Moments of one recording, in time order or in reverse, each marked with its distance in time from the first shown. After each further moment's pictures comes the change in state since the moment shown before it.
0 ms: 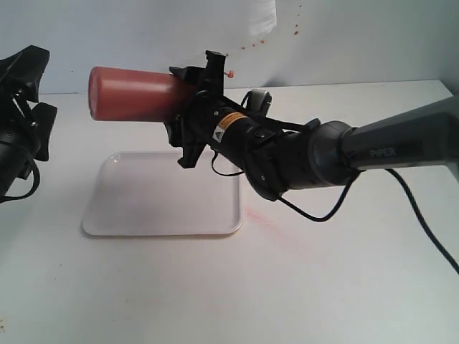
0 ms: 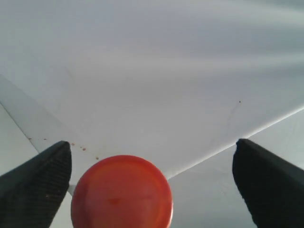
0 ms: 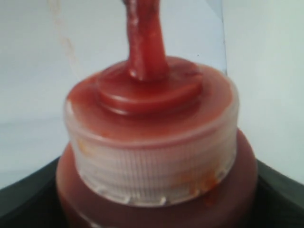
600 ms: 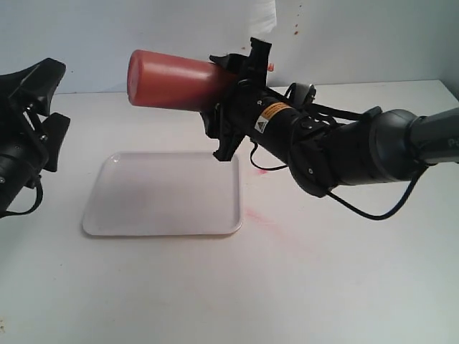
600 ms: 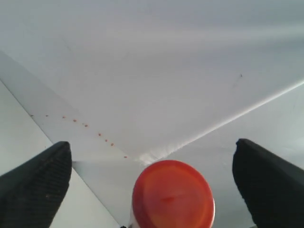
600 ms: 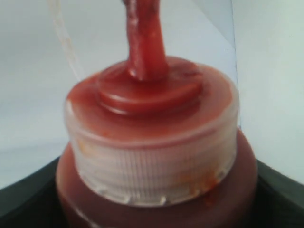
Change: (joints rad) left arm 0.000 -0.002 0.031 0.087 0.002 -0.022; right arm -0.077 -0.161 0.182 0.007 0.007 0.014
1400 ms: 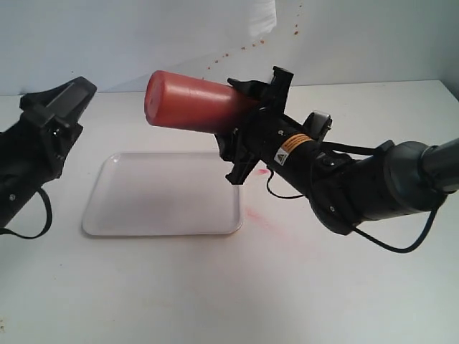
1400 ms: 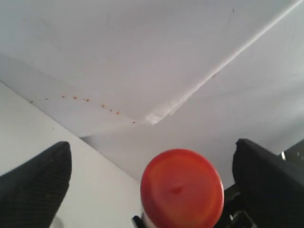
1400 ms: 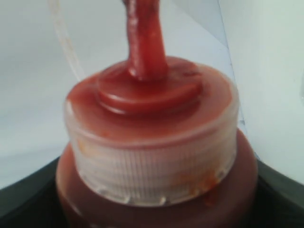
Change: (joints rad) left arm 0.027 0.000 0.019 0.177 0.005 0.149; right arm -0.014 0.000 0.176 -0.012 -0.213 0.081
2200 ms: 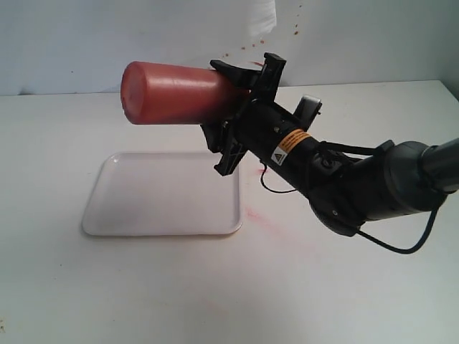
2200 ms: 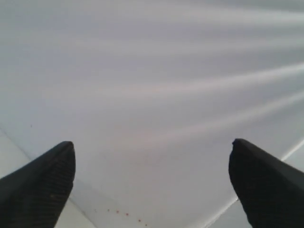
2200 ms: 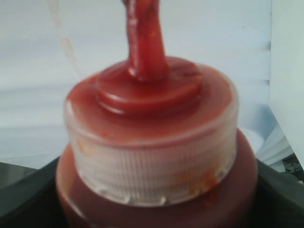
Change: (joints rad) left arm 0.317 -0.773 0.140 -0.137 0.534 0.082; right arm 0.000 0.000 0.000 -0.141 -0.177 0.000
